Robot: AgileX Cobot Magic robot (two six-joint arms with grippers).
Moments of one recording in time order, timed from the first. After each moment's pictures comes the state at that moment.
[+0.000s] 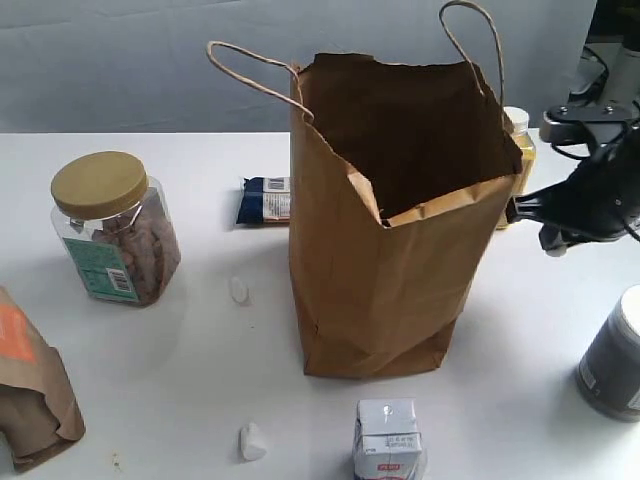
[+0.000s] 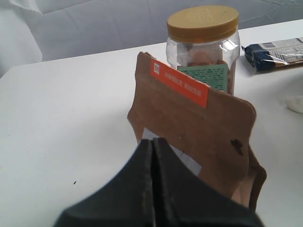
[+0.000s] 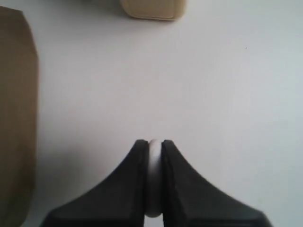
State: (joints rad) left arm 0.04 0.00 0.00 -0.11 0.40 0.27; right arm 0.34 1.73 -1.06 0.14 0.62 -0.11
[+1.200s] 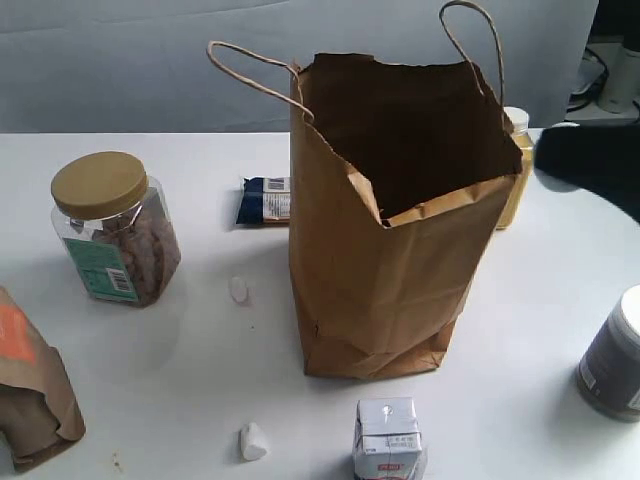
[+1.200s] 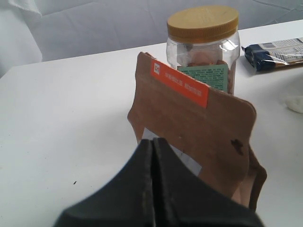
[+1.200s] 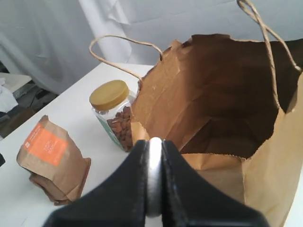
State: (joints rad) left arm 0.04 0.00 0.00 -0.11 0.40 0.27; right arm 0.43 0.82 -0.66 1.15 0.65 -0.89
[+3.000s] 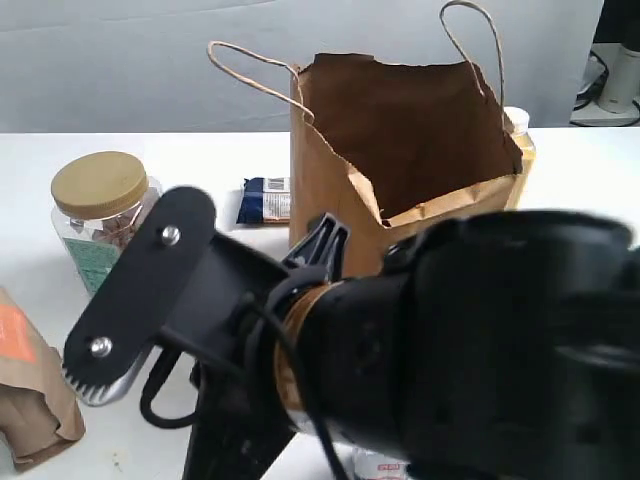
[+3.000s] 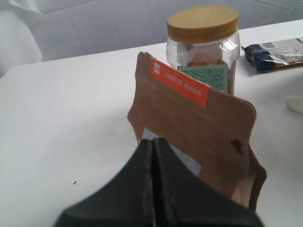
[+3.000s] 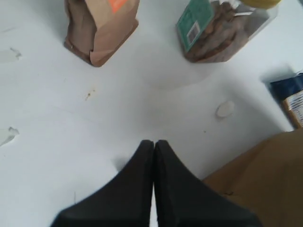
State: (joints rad) left arm 0.04 0.00 0.00 -0.11 0.40 0.27; right arm 1.51 1.47 -1.04 -0.51 0.56 0.33
